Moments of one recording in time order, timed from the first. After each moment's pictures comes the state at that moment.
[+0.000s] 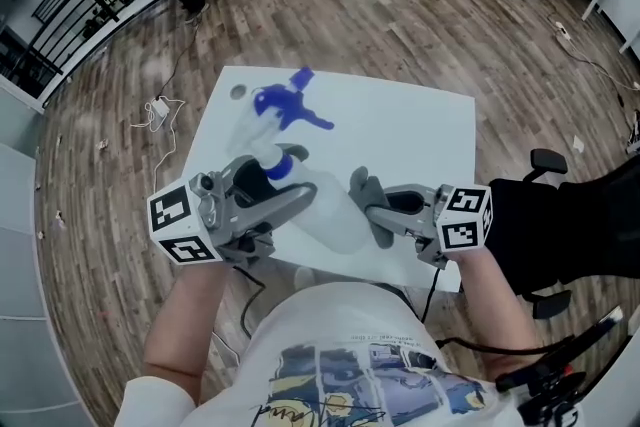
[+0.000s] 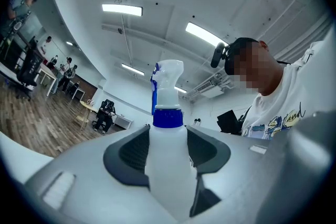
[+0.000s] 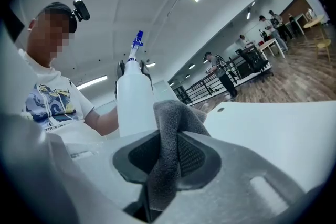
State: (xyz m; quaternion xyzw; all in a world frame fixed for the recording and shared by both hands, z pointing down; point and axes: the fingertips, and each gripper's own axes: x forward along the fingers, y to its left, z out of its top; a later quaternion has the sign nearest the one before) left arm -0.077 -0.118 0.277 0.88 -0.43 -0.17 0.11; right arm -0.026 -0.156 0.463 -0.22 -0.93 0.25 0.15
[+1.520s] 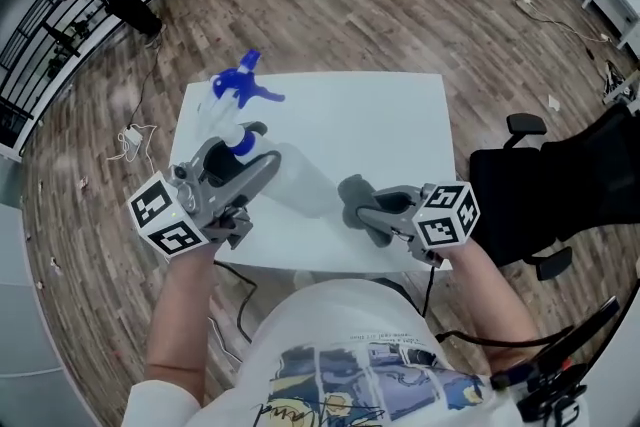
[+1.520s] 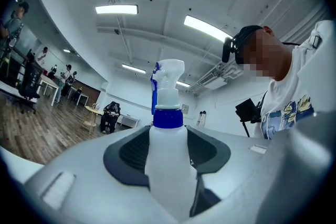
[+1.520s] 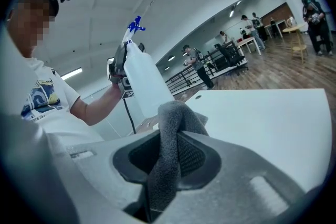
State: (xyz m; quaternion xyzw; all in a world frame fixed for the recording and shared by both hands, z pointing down) left arm -0.114 -0.147 0.294 0.88 -0.46 -0.11 0.09; right arm -0.005 -0.154 0.509 -0.12 -0.93 0.27 0.23
